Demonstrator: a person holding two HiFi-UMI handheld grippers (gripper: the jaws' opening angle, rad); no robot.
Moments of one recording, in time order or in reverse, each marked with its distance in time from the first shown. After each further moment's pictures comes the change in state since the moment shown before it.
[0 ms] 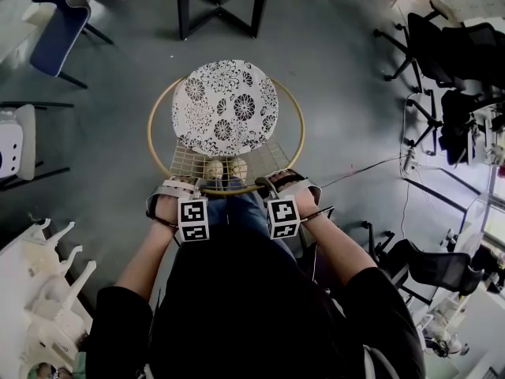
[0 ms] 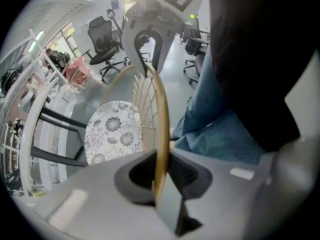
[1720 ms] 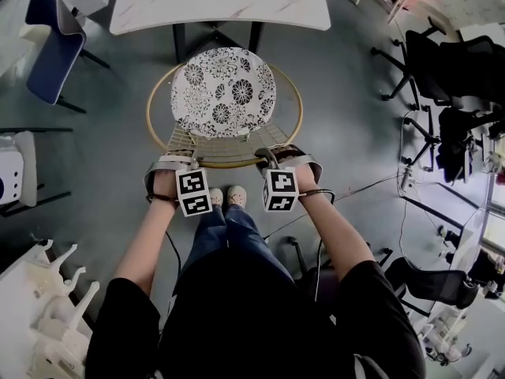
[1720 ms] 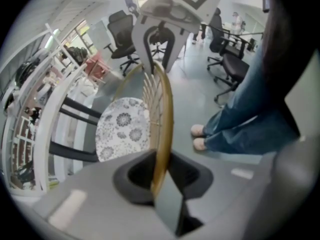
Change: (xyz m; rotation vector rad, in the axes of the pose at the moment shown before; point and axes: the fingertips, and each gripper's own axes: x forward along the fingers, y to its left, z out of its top) left arm 0.027 -0.057 0.039 -0.184 0.062 0.238; right arm 0.002 0.053 -0.023 -0.041 0.044 -0.178
